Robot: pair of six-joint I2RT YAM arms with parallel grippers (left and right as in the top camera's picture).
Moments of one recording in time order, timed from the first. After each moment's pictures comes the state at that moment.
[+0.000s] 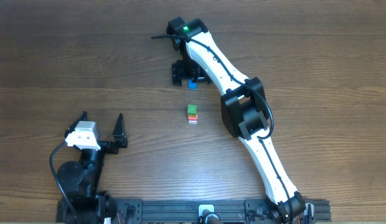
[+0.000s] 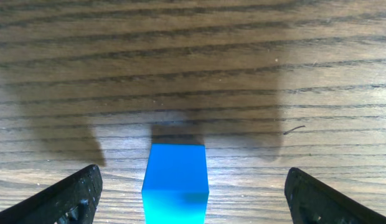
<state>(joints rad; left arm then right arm) 0.12 0.01 0.04 -0.12 0.21 -0.08 0.53 2.62 2.43 -1.45 -0.02 0.47</state>
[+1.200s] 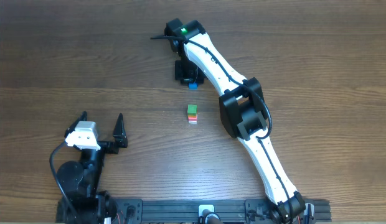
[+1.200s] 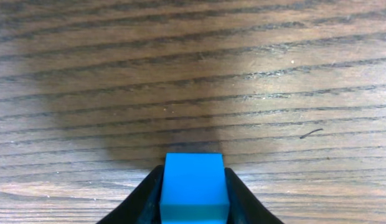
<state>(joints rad) 0.12 0.01 0.04 -0.12 0.21 -0.08 0.54 2.63 2.43 -1.43 -0.02 0.52</state>
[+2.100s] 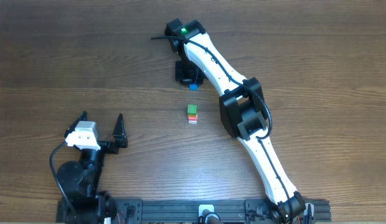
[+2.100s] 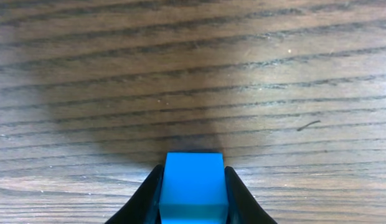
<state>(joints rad) 0.12 0.01 0.04 -0.12 0.21 -0.08 0.54 2.63 2.43 -1.45 -0.02 0.52</state>
